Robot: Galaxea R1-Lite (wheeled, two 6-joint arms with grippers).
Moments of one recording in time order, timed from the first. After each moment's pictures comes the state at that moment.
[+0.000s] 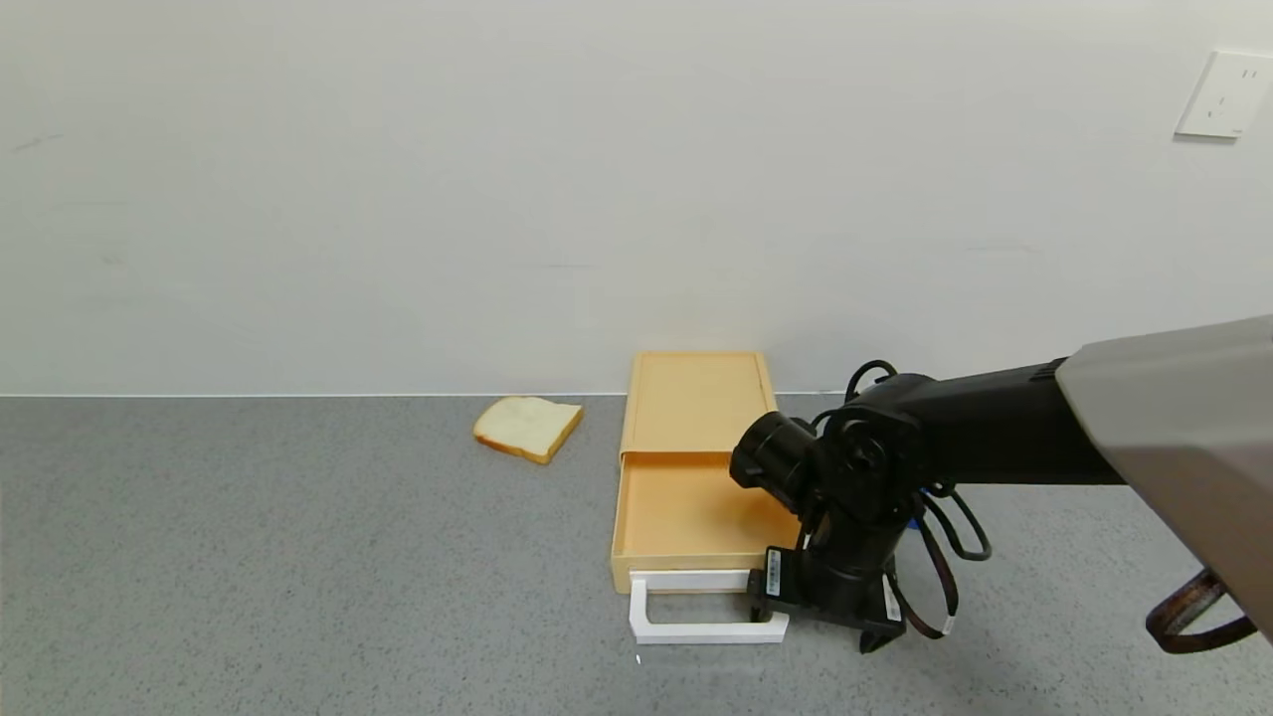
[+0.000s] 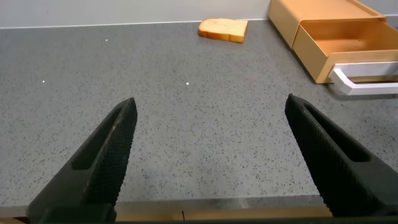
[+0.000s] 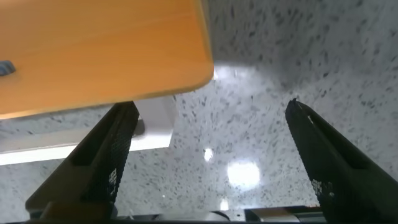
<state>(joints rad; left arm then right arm) 0.00 0.00 0.00 0.00 0.00 -0.01 0.65 2.25 -1.64 0.84 -0.03 0.89</state>
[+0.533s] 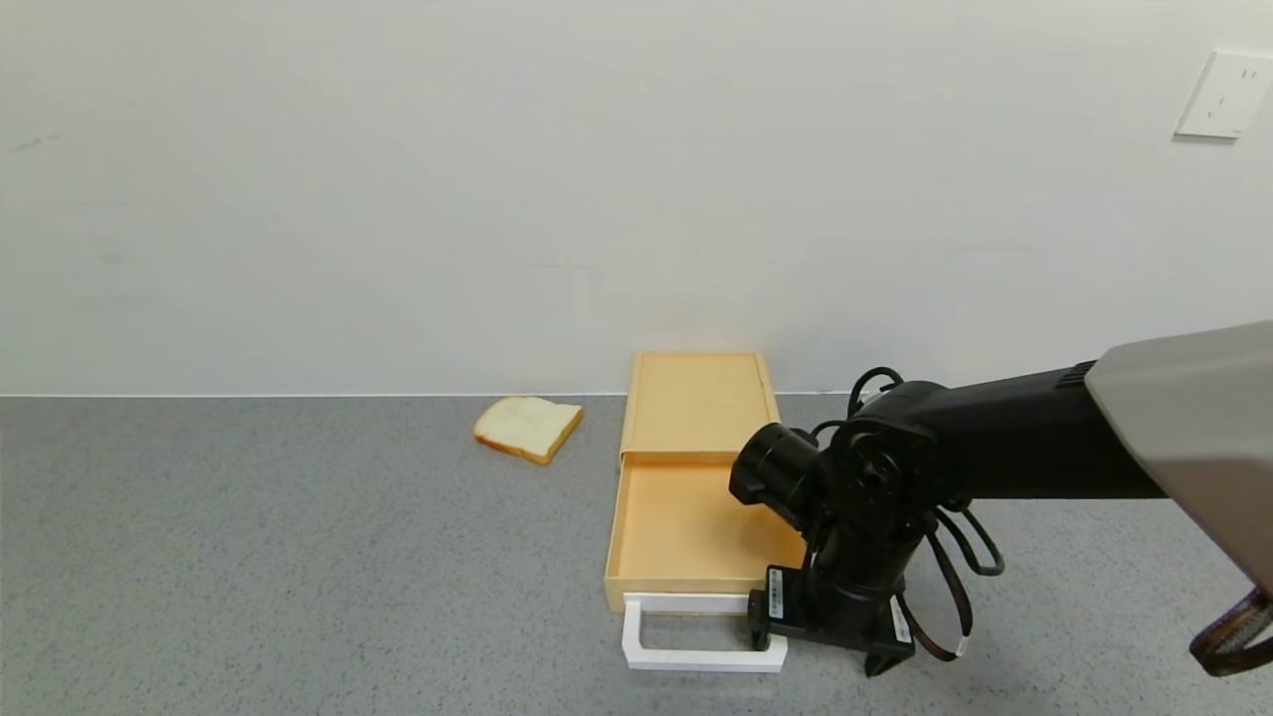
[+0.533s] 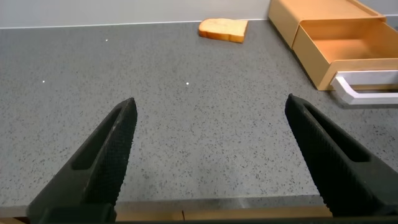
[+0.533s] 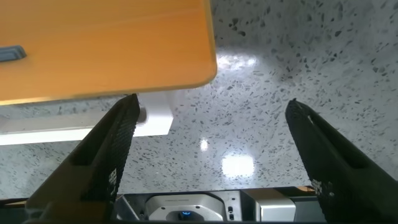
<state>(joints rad) 0.00 0.00 0.00 0.00 0.00 -0.01 0.68 2.20 -1.57 0.84 0.00 0.89</state>
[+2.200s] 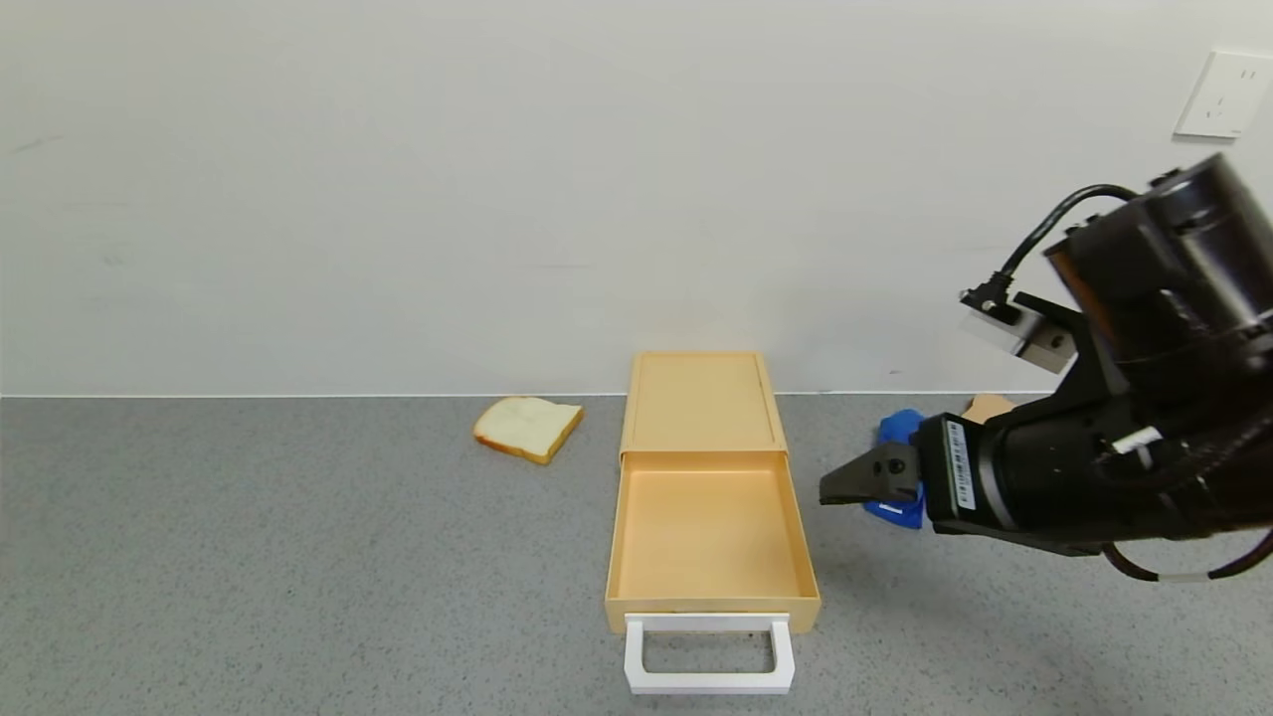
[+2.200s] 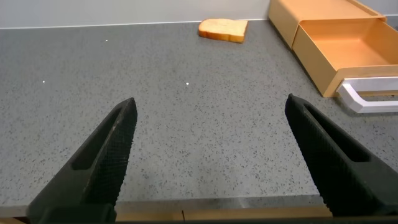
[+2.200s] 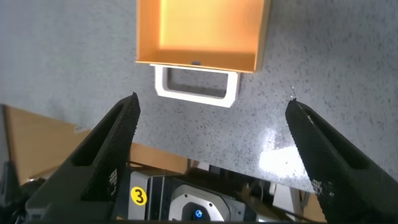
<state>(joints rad) 0.00 0.00 0.00 0.00 0.00 -0.01 0.66 1.57 -1.31 0.53 0.01 0.69</state>
